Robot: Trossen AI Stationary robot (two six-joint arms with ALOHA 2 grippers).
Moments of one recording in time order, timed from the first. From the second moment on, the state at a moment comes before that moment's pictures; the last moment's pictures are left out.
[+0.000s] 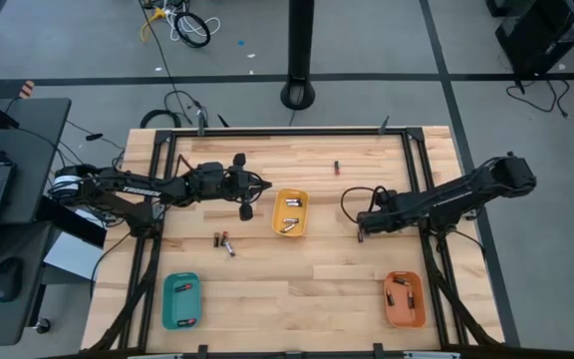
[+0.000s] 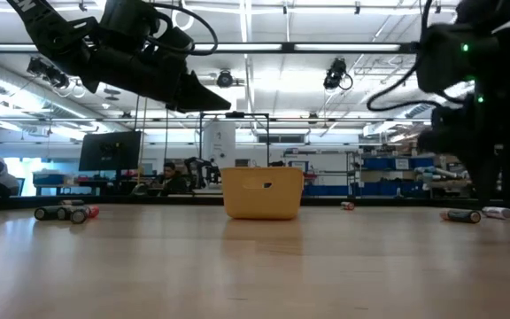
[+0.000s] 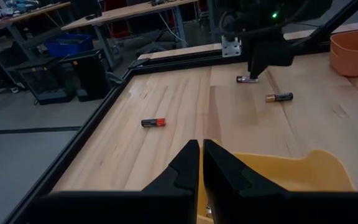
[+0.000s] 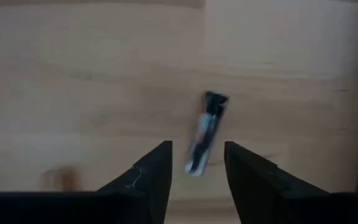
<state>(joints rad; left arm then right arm) 0.22 1.31 0.50 0.59 0.01 0.20 0.16 1.31 0.62 -0.97 0.22 1.70</state>
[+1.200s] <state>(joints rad) 0.24 1.31 0.50 0.58 0.00 0.15 0.06 1.34 0.85 -0.82 0.40 1.05</state>
